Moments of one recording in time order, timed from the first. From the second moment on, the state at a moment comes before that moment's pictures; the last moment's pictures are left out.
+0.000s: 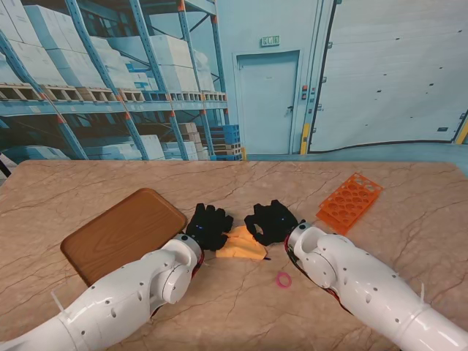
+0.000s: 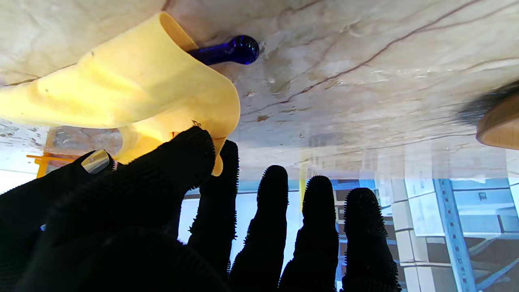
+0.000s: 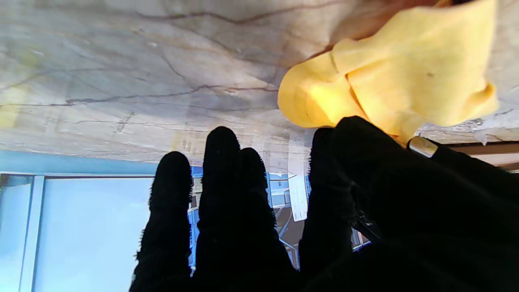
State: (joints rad) left arm 1.11 -1.17 -0.56 -1.21 0.82 0.19 0.19; right arm -1.12 -1.08 0.70 -1.14 -0.93 -0.14 -0.17; left_hand 0.82 -0.48 0.75 -0.06 0.56 0.11 1.07 0.59 0.46 0.24 0.54 0.56 0.25 0.31 0.60 0.63 -0.06 0.31 1.01 0.60; right_hand 0.57 -0.54 0.97 -0.10 0.59 -0.26 1.16 0.43 0.44 0.19 1.00 0.50 0.56 0.05 1.04 0.67 0.22 0.15 1.19 0.57
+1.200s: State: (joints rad) left arm 1.23 -1.10 -0.68 -1.34 0.92 0.06 0.14; right arm -1.34 -1.06 0.95 -1.37 -0.93 -0.24 -0.07; left_hand 0.73 -0.50 0.92 -0.03 0.56 0.05 1.13 0.69 0.49 0.19 0.61 0.62 0.26 0.28 0.62 0.63 -0.05 0.31 1.03 0.59; right_hand 0.57 -0.57 1.04 -0.10 0.66 -0.26 1.14 0.44 0.49 0.18 0.99 0.49 0.57 0.06 1.01 0.67 0.23 0.15 1.17 0.57
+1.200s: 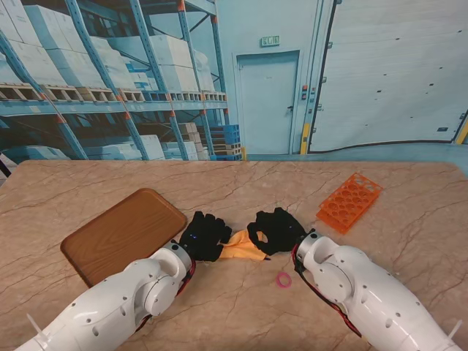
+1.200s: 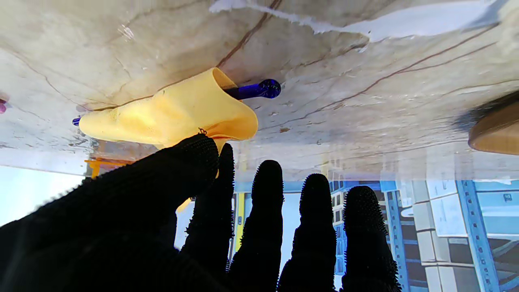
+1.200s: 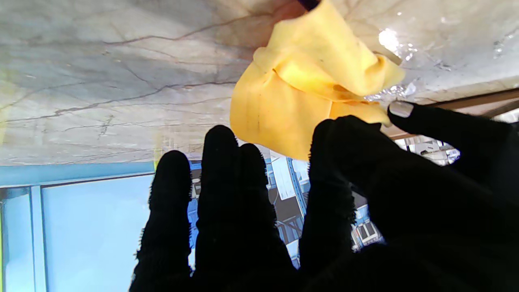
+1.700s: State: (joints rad) left arm 1.26 -1.08 -0.71 -1.36 0.99 -0.04 0.15; right arm -1.46 -1.07 1.07 -1.49 -0.89 -0.23 -0.10; left_hand 0.73 -0.50 0.90 -0.03 0.56 0.02 1.13 0.69 0.49 0.19 0.60 0.62 0.26 0.28 0.61 0.63 -0.05 0.31 1.03 0.59; right_hand 0.45 -0.54 0.93 -0.09 0.61 -0.22 1.05 0.44 0.50 0.19 0.94 0.49 0.57 0.09 1.00 0.67 0.23 0.16 1.15 0.58
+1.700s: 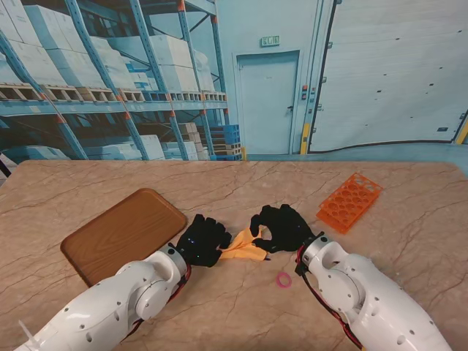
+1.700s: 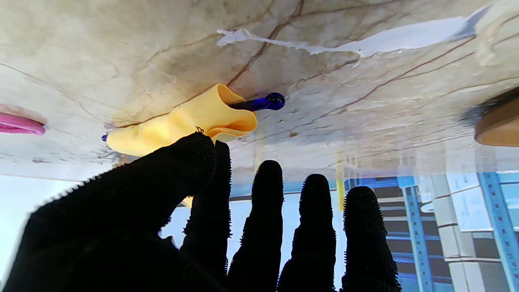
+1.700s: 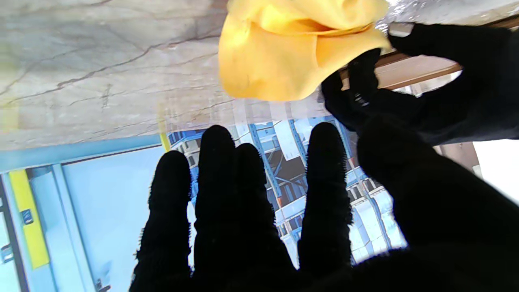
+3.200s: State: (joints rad) left arm 1.26 -1.07 -0.71 -1.34 1.04 -0.06 0.20; right arm -1.27 -1.05 0.90 -1.35 -0.91 -0.30 0.00; left_hand 0.74 -0.50 0.86 -0.03 0.54 0.01 1.12 0.69 0.49 0.19 0.60 0.62 0.26 0.27 0.61 0.63 -0.05 0.31 1.02 0.59; right_hand 0.54 -0.63 1.05 -0.12 0.74 -0.31 1.08 0.44 0.49 0.18 0.89 0.46 0.54 0.08 0.91 0.65 0.24 0.15 1.10 0.62
